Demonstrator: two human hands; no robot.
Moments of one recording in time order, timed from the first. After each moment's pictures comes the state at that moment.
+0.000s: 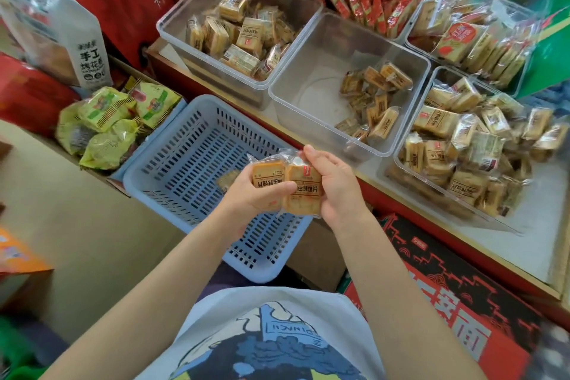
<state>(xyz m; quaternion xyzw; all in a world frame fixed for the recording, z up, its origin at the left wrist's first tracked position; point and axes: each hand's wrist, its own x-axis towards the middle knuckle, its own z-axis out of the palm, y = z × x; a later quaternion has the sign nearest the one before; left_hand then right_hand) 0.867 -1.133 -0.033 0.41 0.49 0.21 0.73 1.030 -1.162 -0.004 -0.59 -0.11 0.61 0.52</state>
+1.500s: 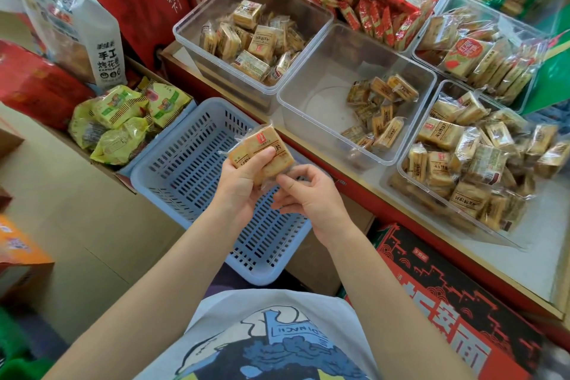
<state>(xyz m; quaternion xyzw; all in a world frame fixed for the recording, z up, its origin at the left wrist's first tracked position) 0.875 -1.124 -0.019 0.20 0.54 0.41 0.71 1.009 -1.175 -0.004 -0.59 -0.25 0.64 0.43</state>
